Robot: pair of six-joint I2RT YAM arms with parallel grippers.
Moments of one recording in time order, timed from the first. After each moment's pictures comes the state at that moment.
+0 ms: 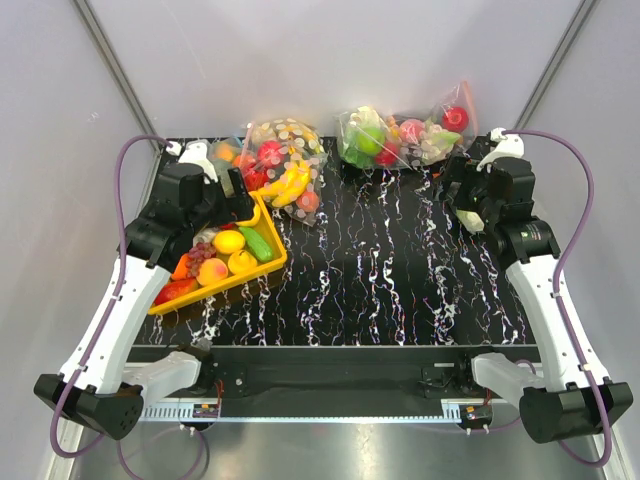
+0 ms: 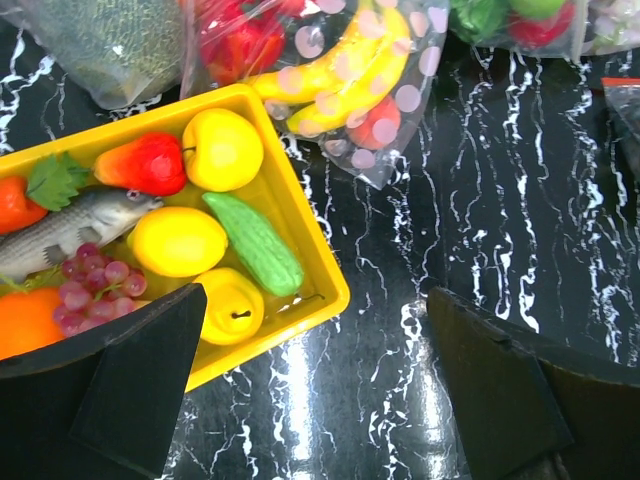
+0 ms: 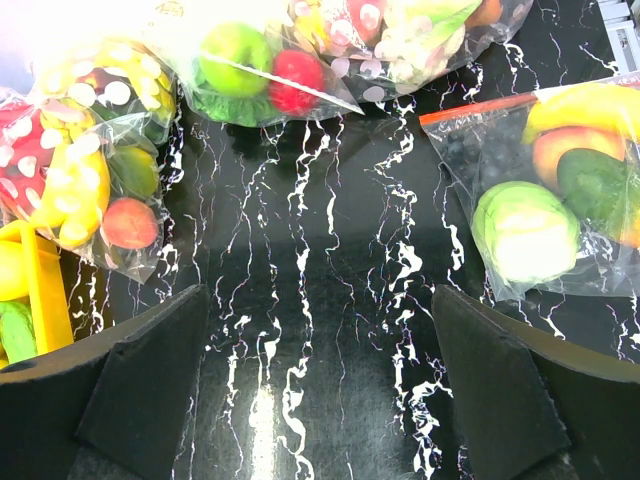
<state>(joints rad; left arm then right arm) -0.33 1.07 1.29 -0.76 -0.11 -0.38 0.14 1.06 1.19 -0.48 0.06 0.27</state>
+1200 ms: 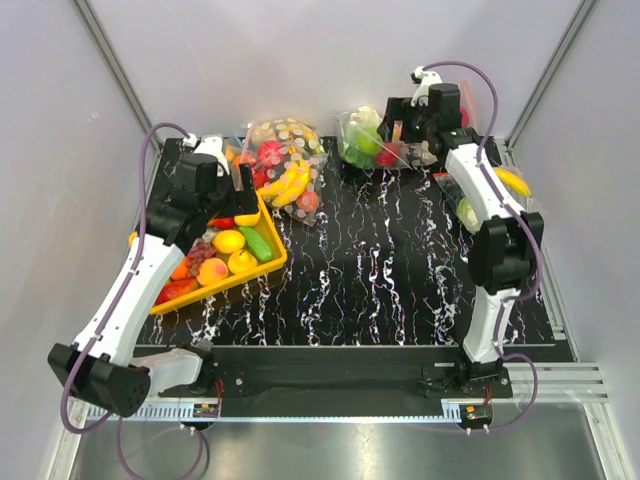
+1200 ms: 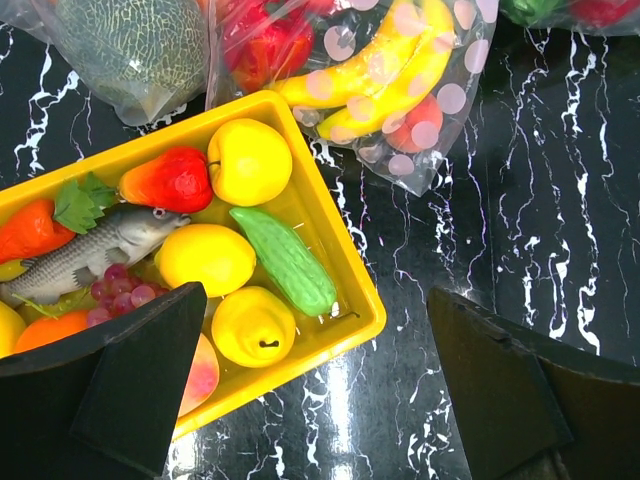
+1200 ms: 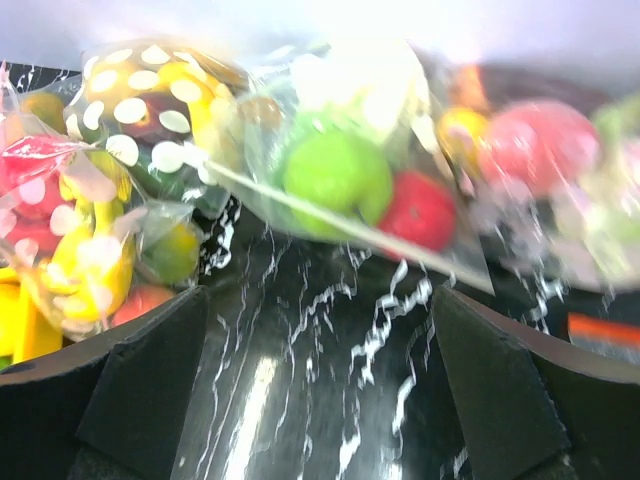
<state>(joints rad) -0.32 1.18 1.30 -0.71 -0.14 -0.31 0.17 1.95 1.85 -0.32 -0.21 0.16</state>
